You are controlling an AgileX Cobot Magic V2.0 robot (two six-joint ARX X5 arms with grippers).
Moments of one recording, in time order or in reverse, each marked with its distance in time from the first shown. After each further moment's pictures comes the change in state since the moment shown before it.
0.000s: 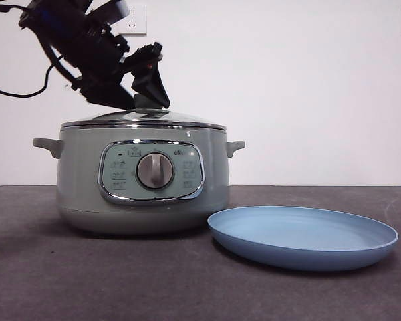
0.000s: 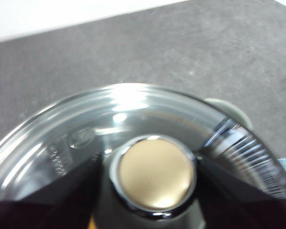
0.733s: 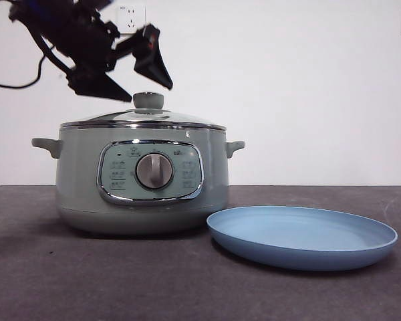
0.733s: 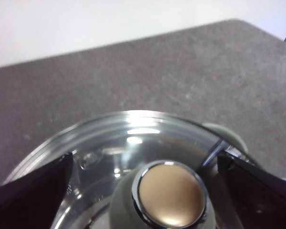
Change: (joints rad) left arm 0.043 -0.018 -0.002 0.055 0.067 -0.012; right arm 0.000 0.000 0.000 0.000 -0.002 0.000
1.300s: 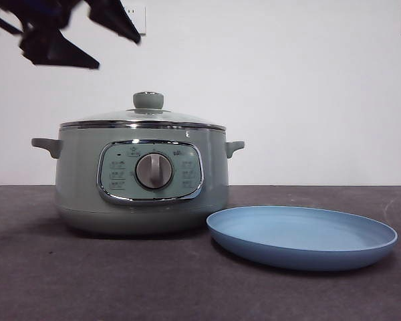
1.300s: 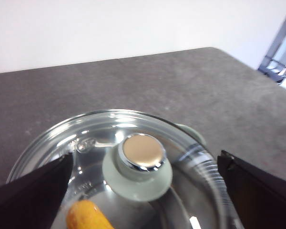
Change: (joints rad) left arm 0.060 -0.291 -0.193 -0.005 0.092 -0.069; right arm 0.000 0.000 0.000 0.004 -0.002 0.000
